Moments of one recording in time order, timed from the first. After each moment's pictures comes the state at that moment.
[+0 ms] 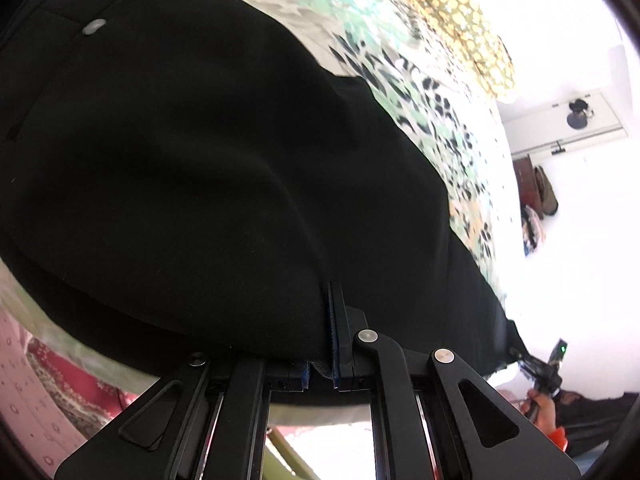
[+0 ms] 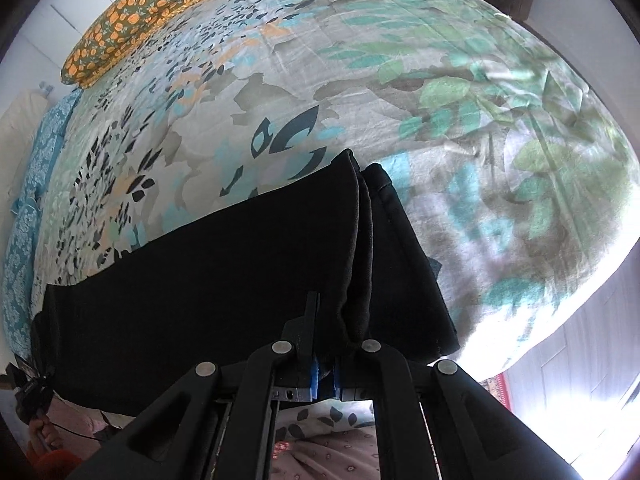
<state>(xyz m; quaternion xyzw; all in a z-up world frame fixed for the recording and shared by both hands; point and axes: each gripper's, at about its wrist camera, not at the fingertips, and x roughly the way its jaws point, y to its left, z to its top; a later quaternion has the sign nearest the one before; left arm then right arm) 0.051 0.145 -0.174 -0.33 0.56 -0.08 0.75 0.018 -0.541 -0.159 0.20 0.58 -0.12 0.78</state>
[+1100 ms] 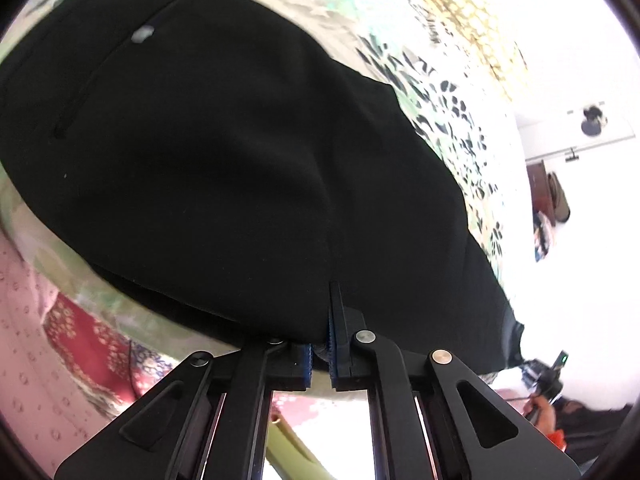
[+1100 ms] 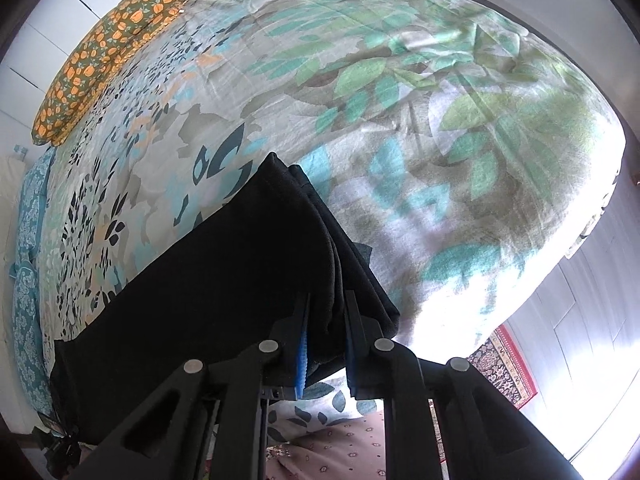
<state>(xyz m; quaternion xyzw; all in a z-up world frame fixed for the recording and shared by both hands) 0.038 0.145 -0.172 -0.32 0.57 -0.05 0.75 -0.009 -0.574 -0.166 0.29 0.54 -0.18 0.77</state>
